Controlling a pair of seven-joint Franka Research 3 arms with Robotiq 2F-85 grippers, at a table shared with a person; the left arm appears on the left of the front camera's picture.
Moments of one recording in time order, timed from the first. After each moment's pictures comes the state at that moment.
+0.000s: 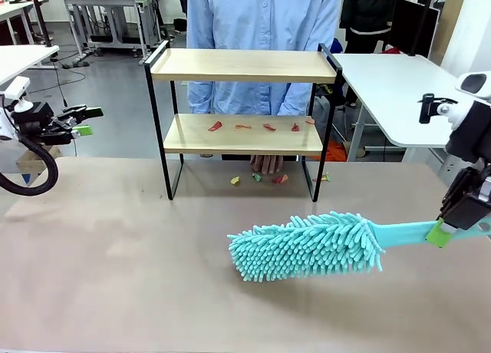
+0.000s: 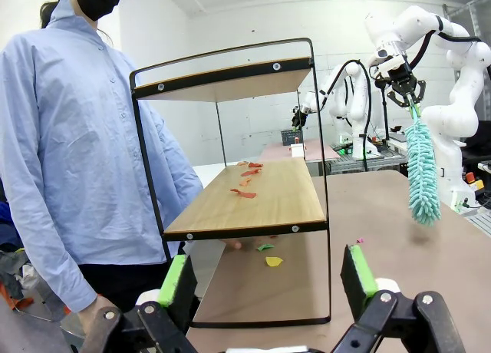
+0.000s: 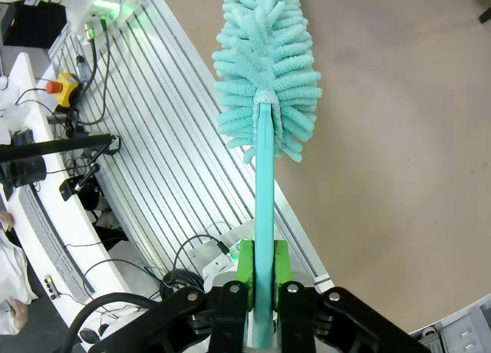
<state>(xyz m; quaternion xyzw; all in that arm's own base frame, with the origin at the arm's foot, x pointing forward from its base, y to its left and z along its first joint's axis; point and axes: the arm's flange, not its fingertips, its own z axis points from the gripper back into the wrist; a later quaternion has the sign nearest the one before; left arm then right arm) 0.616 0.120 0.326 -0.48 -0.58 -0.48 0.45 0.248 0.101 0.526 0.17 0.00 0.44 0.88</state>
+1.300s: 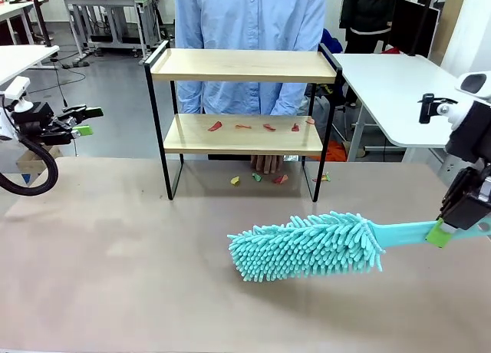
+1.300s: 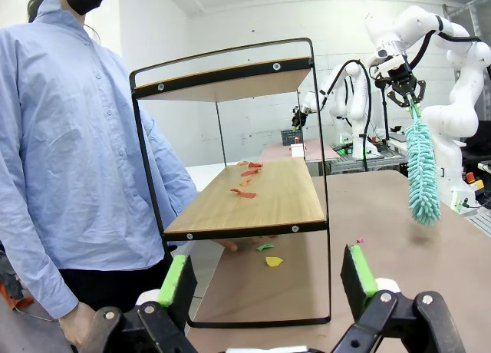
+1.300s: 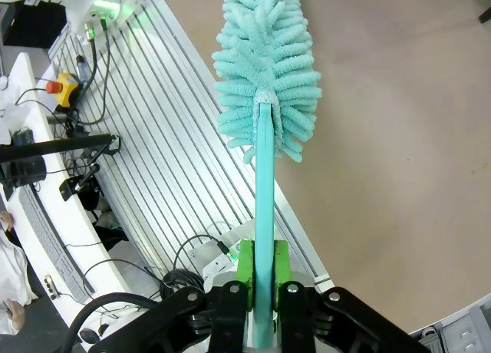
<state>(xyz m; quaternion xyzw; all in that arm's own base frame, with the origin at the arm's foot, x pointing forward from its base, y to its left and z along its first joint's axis) 0.616 0.120 0.326 -0.48 -0.58 -0.48 0.45 0.248 0.101 0.526 0.17 0.00 0.44 0.88</state>
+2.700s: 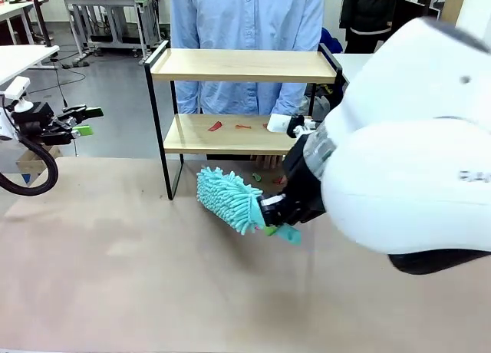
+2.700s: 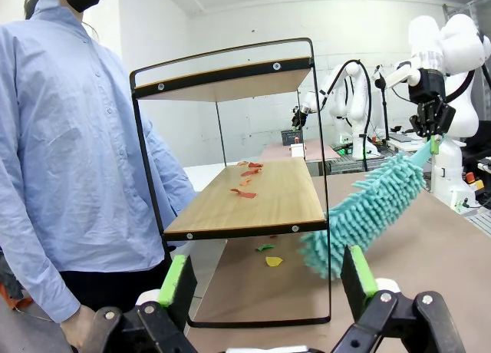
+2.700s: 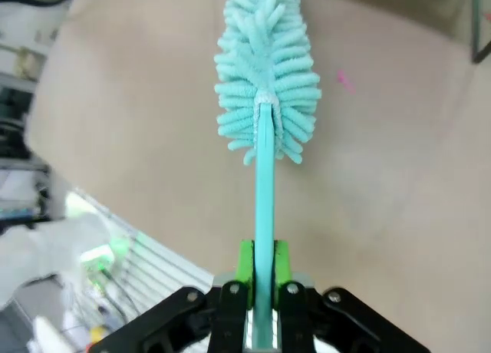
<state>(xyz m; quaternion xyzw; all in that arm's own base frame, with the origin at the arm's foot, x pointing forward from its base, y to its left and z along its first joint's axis) 0.616 0.120 0.326 -0.48 -0.58 -0.48 0.45 0.261 0.311 0.453 0.17 -0.15 0.13 0.96</state>
